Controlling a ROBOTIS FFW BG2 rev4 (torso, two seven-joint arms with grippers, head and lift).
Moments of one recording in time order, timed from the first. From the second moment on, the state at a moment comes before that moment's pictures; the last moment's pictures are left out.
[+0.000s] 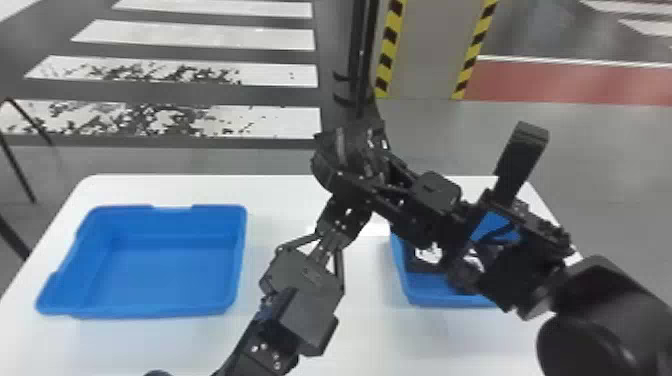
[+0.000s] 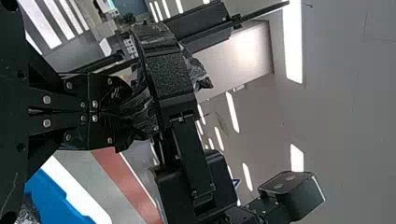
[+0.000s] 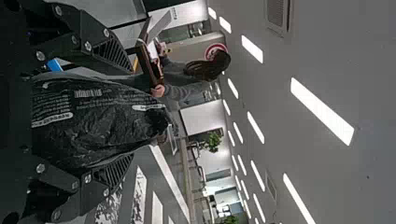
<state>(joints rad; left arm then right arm) 0.19 0.23 -0.53 -1.94 -0.35 -0.14 0.07 0.06 -0.30 0.15 -2.11 -0.61 0.44 0.53</state>
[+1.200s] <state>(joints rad) 0.27 0.17 -0.34 -1.90 -0.31 -0.20 0.03 0.22 -0.25 -0.19 -2.14 -0.49 0.35 0.48</state>
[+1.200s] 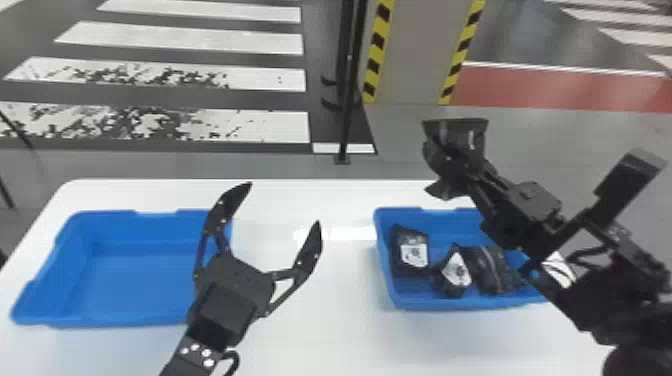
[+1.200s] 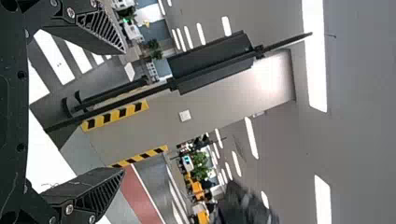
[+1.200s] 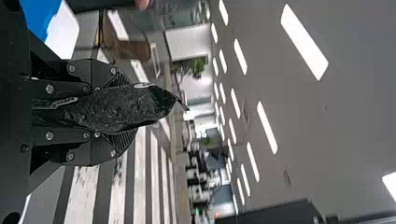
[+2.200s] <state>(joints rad) 0.34 0.13 -0.20 -1.90 -0.15 -0.16 0.00 -0.04 -0.30 -0.25 -1.47 -0.34 0.25 0.56</state>
